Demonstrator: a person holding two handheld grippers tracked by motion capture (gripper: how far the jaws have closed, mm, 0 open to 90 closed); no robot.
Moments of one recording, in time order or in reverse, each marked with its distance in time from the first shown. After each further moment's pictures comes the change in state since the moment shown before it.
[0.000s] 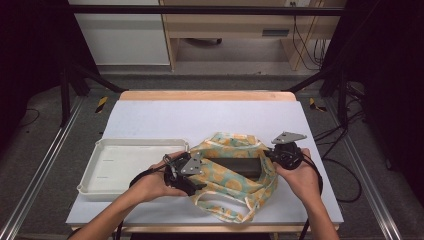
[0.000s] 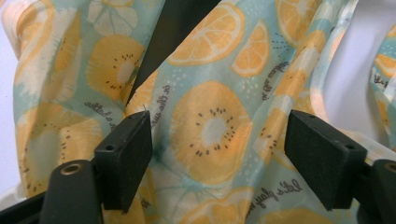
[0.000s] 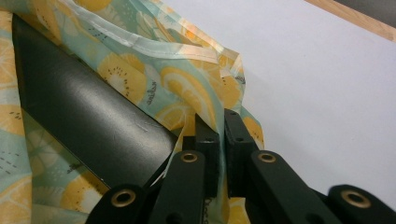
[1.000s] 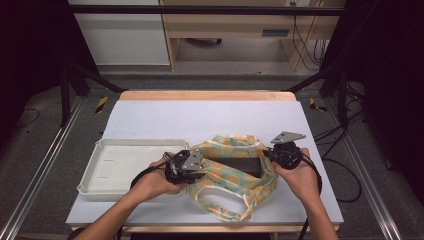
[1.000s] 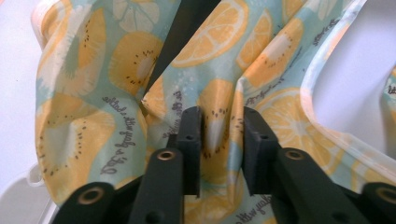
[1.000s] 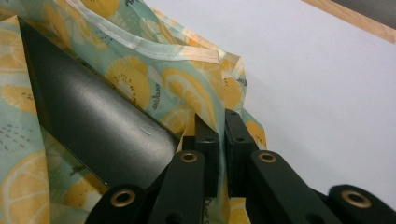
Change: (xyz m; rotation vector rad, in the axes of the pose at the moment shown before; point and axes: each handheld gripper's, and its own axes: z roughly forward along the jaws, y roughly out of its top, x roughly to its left) left arm 0.006 0.000 0.000 0.026 0.020 -0.045; right arm 0.001 0.002 0.001 -0.001 0.004 -0.007
